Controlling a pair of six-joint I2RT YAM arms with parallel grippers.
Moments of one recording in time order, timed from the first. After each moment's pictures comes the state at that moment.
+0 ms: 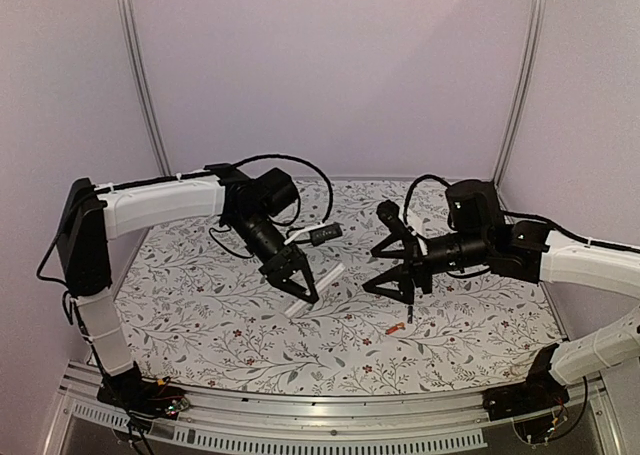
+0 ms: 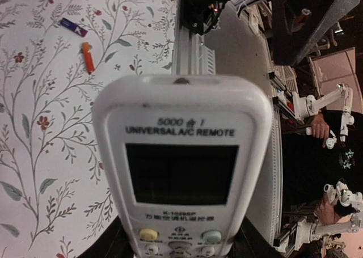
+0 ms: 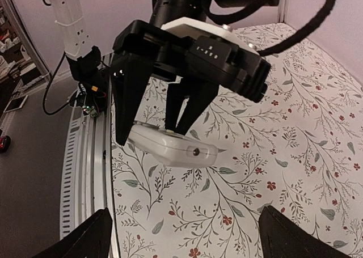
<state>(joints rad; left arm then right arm) -0.77 1.85 1.50 -1.01 0.92 0.34 0.81 1.25 0.88 -0.14 -0.52 -0.13</state>
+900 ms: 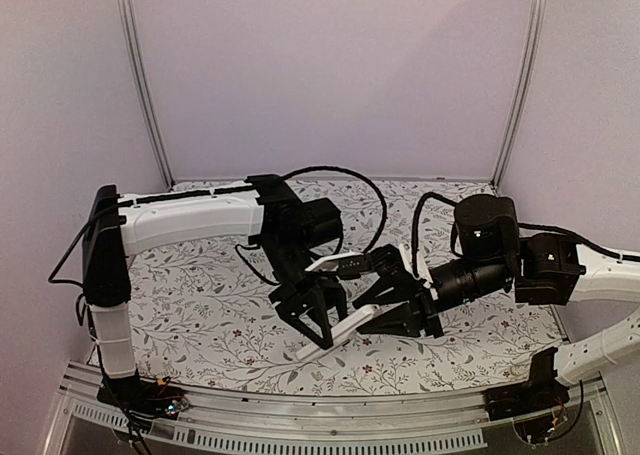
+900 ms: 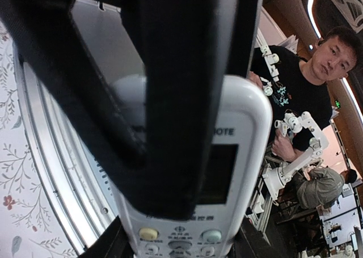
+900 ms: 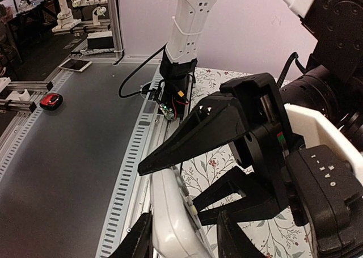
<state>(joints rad) -1.03 1.96 1.70 -1.34 1.30 0.76 1.19 1.11 0.94 -0.25 -0.46 -0.26</state>
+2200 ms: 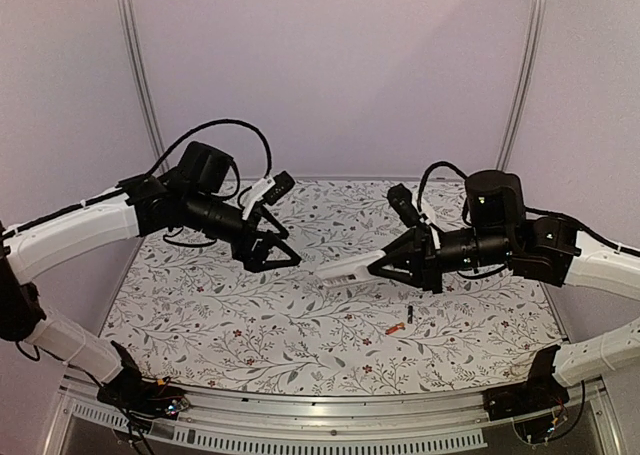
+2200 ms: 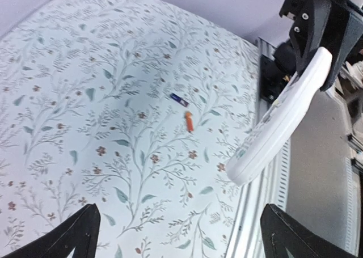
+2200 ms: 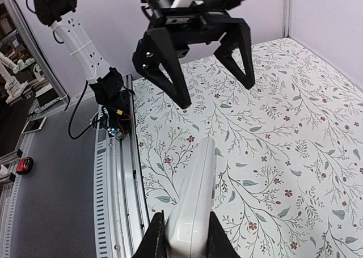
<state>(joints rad) -0.73 1.43 1.23 -0.58 0.63 0.12 0.97 1.11 0.94 -0.23 -0.42 -0.01</state>
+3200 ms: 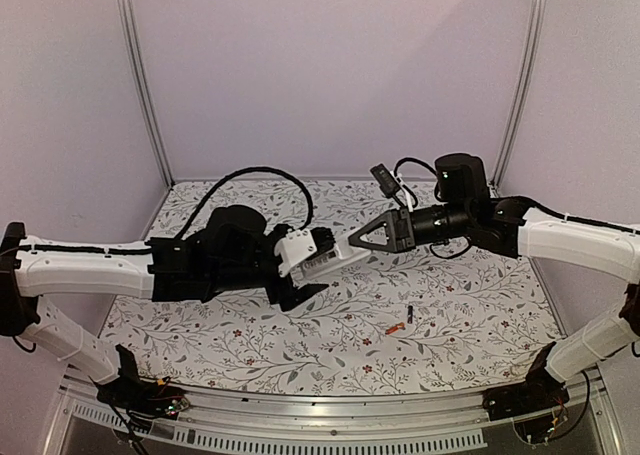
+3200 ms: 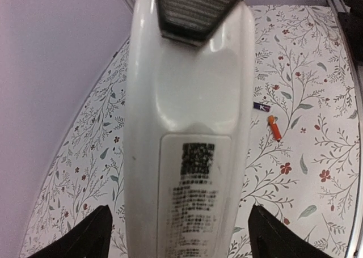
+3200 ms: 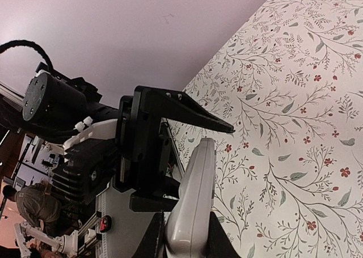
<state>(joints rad) -1.09 1.36 0.90 -0.04 -0.14 0.37 0.76 1.39 1.02 -0.02 -0.73 0.52</state>
